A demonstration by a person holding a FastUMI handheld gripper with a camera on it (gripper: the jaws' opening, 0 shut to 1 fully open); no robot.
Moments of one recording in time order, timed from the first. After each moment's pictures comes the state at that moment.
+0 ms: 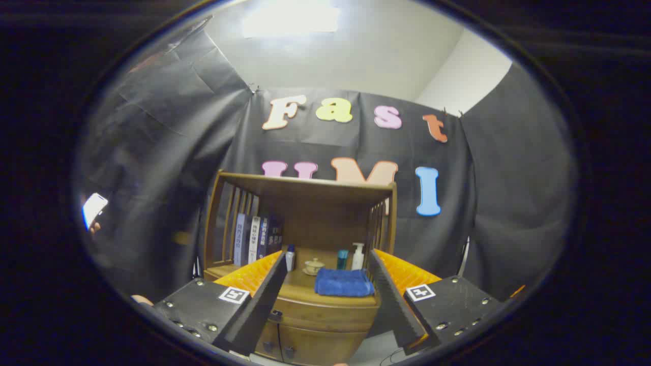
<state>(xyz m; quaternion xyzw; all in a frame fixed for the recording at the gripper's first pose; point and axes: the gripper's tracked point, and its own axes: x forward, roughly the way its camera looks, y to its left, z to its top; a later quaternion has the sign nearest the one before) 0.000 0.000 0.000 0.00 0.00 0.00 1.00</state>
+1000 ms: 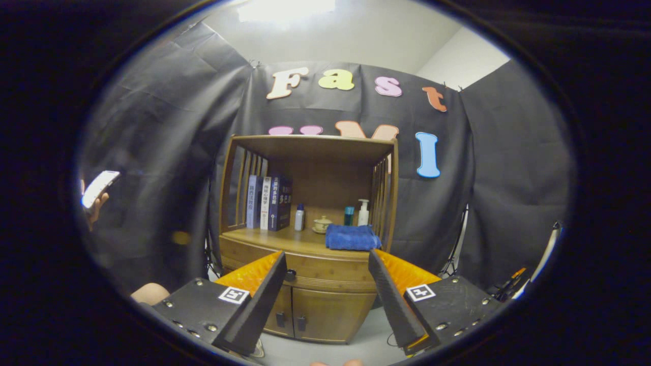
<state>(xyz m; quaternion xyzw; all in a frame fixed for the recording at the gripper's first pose) -0.060 0.027 -0.097 0.02 0.14 0.01 0.99</state>
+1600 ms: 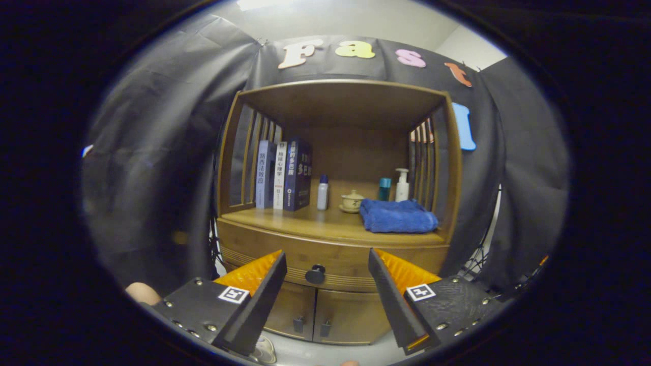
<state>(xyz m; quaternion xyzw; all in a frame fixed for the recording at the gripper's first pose) 0.060 0.114 -0.237 0.01 0.19 0.03 0.98</state>
